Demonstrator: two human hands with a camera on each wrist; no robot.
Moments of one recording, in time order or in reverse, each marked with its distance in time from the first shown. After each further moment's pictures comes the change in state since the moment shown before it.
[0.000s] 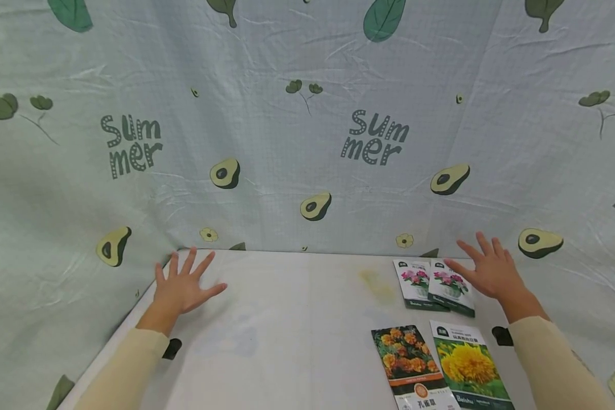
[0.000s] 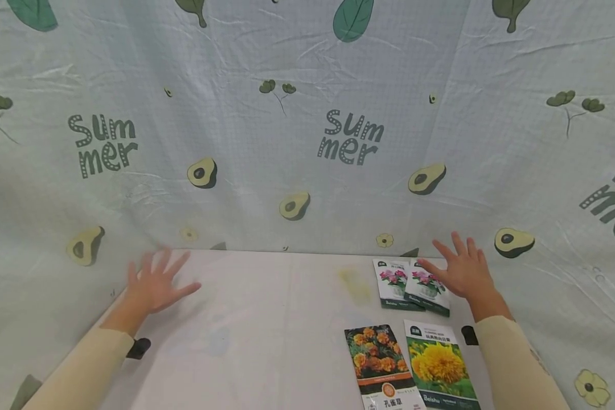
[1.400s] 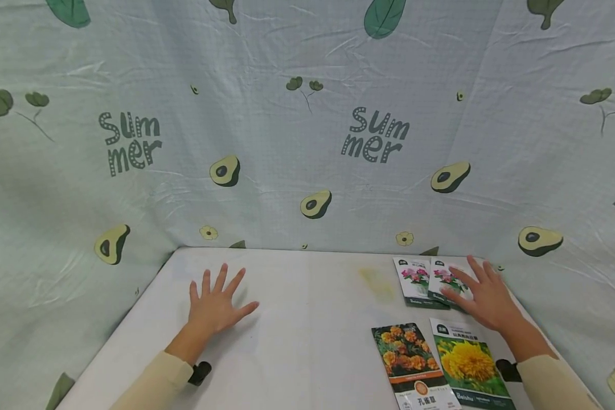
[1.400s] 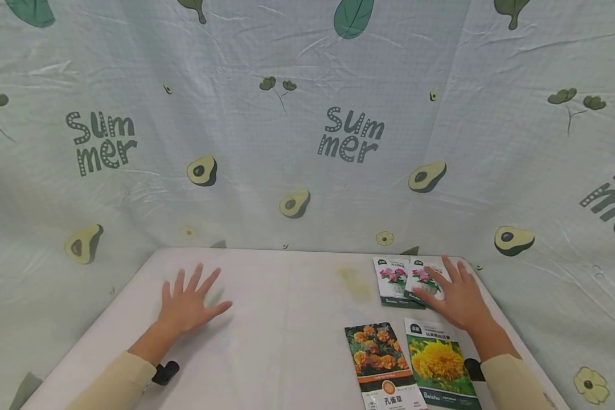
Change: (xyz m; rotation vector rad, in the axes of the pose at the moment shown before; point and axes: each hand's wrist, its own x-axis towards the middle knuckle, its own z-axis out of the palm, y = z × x) left_hand -0.029 0.070 0.033 -0.108 0.008 0.038; right_hand -0.052 -0.014 0.037 0.005 0.028 -0.038
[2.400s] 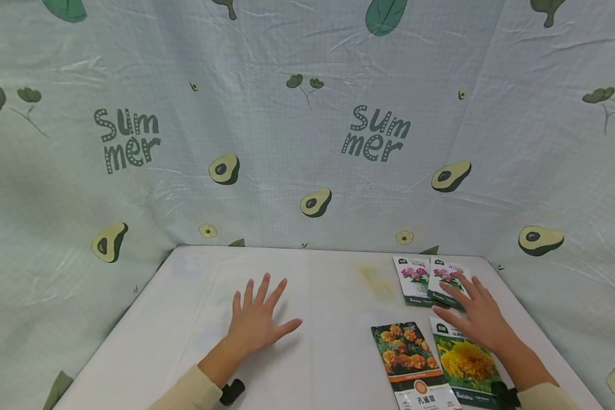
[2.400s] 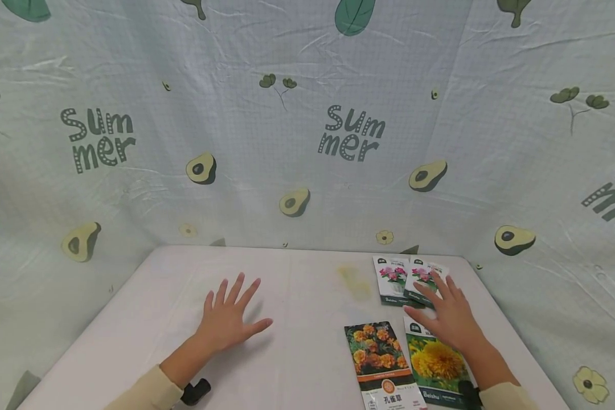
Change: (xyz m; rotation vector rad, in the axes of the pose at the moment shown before) left_hand -0.023 0.085 0.019 -0.101 -0.005 0.113; right_hand -0.029 -0.029 0.007 0.085 -0.047 -0.020
